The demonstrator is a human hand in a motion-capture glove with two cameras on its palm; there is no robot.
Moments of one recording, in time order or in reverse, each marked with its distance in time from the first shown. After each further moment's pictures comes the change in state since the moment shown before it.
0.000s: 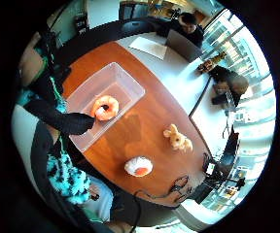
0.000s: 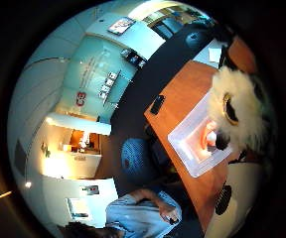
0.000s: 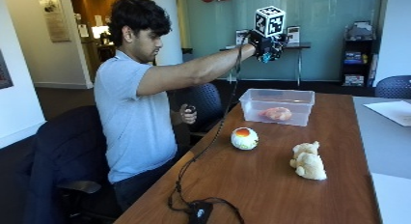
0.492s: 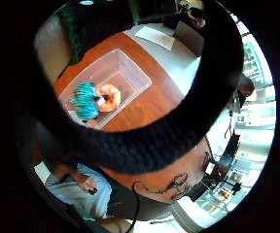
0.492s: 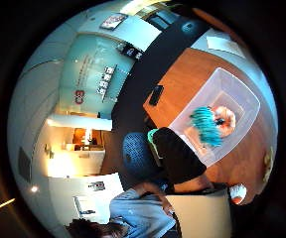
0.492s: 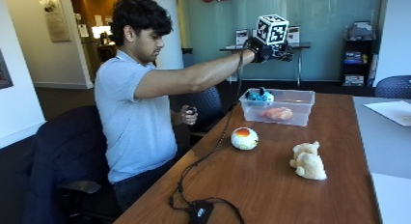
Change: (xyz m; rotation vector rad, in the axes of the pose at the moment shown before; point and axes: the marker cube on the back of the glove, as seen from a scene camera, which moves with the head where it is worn) arm 0.027 0.019 0.018 -0.109 -0.012 0.027
